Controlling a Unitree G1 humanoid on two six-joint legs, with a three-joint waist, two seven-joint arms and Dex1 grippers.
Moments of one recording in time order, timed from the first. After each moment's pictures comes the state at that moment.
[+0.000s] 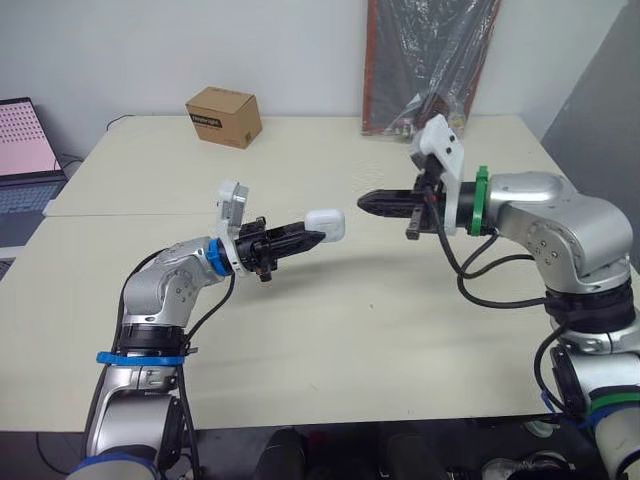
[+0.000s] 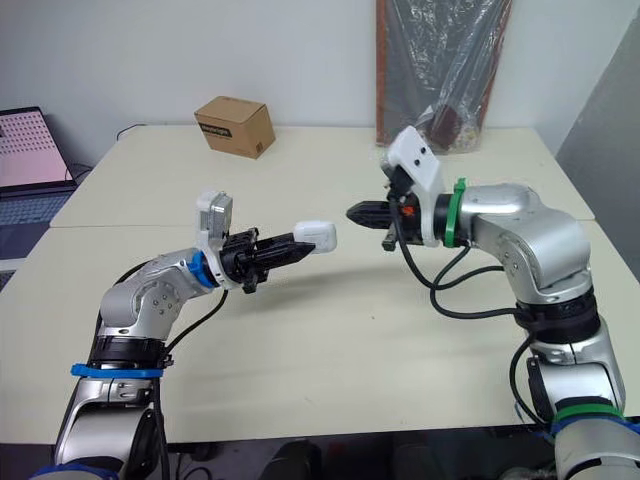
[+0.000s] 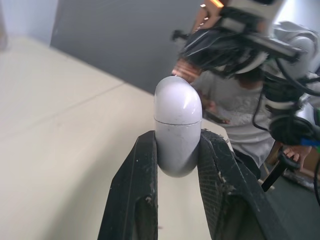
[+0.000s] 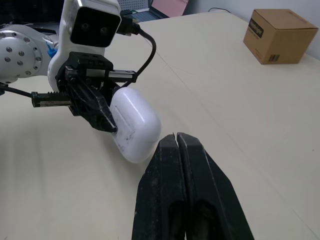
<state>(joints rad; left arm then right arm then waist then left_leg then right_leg) -0.64 0.50 0.09 0.22 -0.68 0.69 -1.20 -0.84 -0.55 0.07 -0.24 0.49 0.90 0.83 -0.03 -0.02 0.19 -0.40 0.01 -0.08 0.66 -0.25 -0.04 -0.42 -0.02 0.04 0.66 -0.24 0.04</state>
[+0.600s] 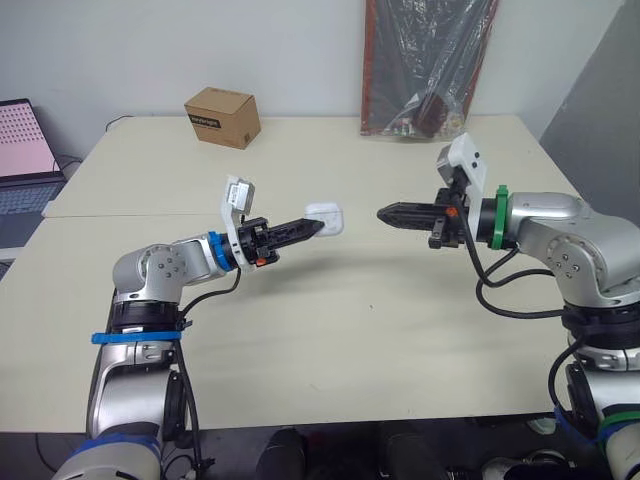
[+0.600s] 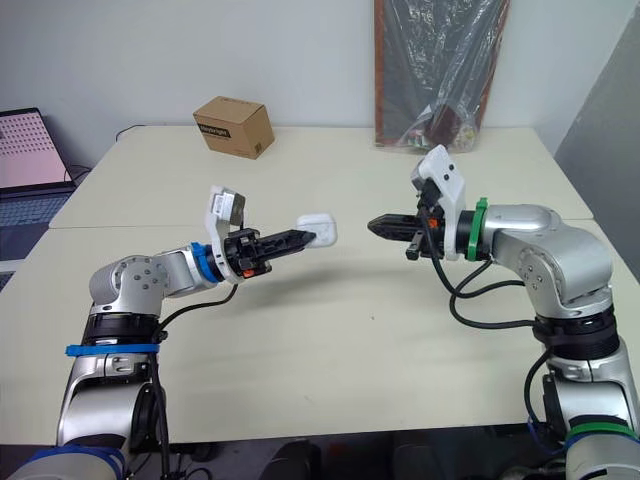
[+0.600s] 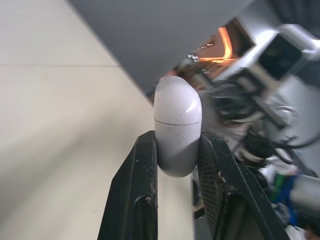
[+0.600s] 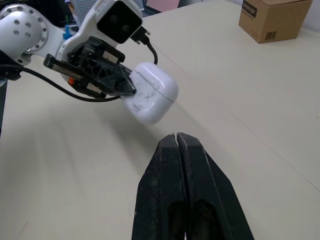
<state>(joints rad) -0.76 0.48 0.15 0.34 -0.81 1.12 -0.97 -0.76 -0.68 0.04 -0.27 0.57 0.93 0.90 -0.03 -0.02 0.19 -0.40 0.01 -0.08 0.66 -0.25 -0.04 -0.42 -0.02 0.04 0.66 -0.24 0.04</state>
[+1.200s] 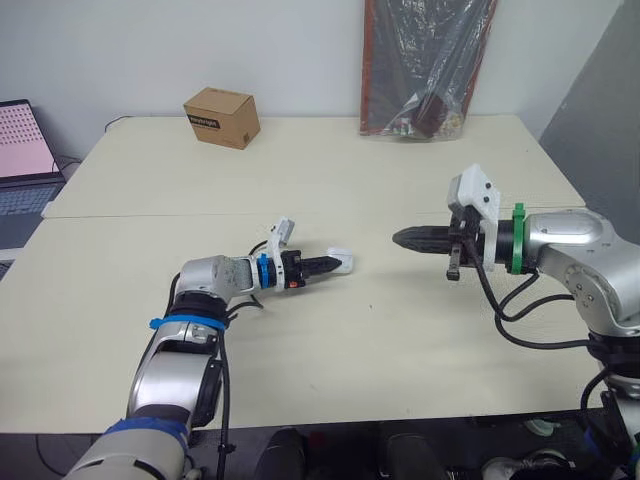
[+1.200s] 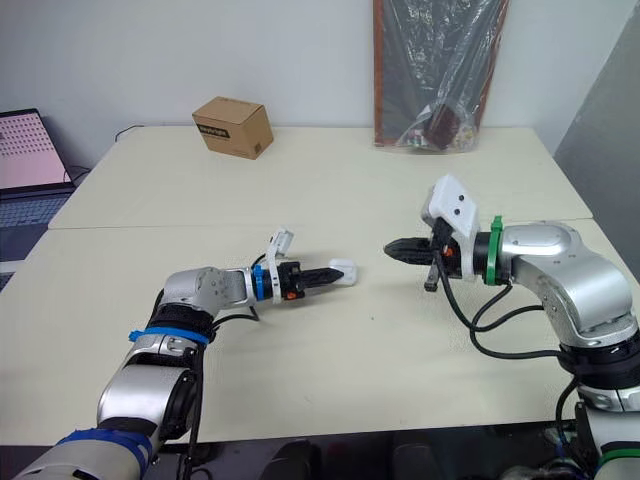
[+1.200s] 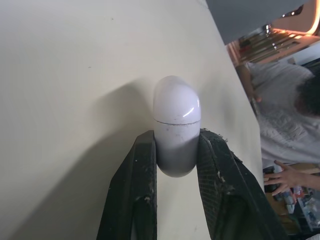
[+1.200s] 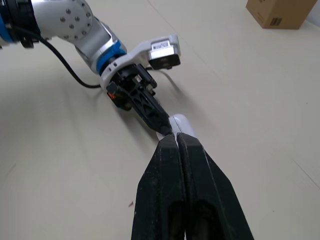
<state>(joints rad) -0.86 0.36 0.01 0.78 -0.51 0.90 -1.00 -0.62 -0.78 0.10 -0.35 0.48 0.79 0.94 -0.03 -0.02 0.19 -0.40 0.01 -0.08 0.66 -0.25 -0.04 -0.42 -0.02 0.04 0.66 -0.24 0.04</state>
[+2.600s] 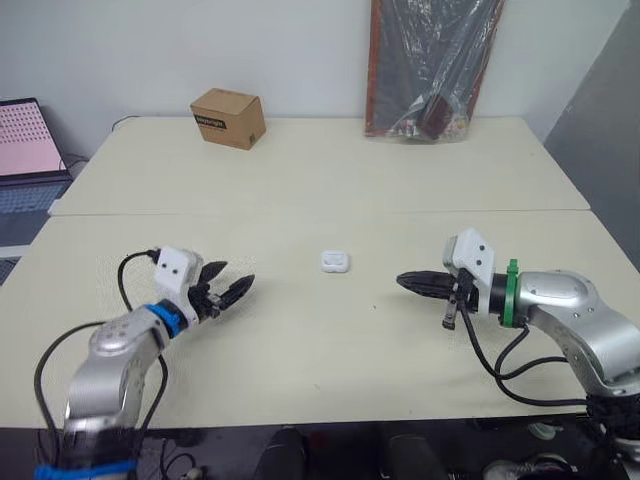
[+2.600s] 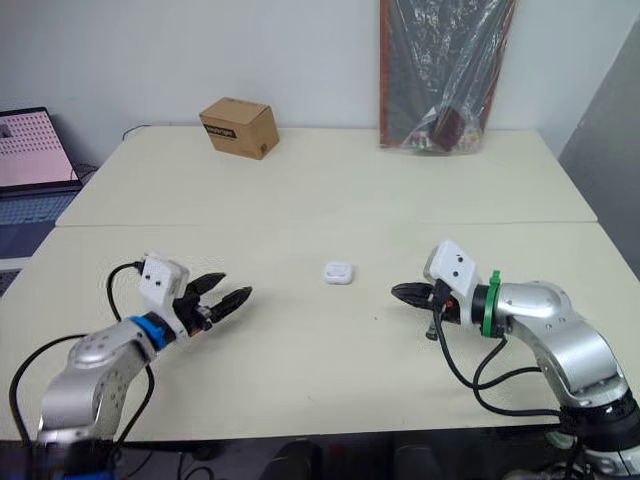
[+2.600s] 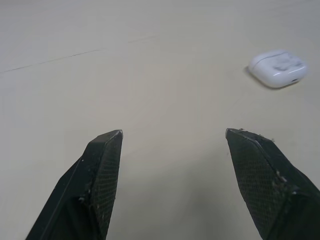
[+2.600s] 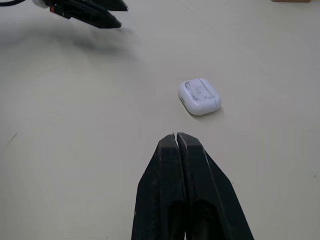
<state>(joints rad) 0.00 0.50 0.28 -0.25 -0.33 0.45 -0.60 -0.27 -0.72 0.05 -0.50 0.41 0.62 0.83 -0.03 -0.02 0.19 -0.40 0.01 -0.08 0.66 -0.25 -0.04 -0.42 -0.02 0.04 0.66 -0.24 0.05</state>
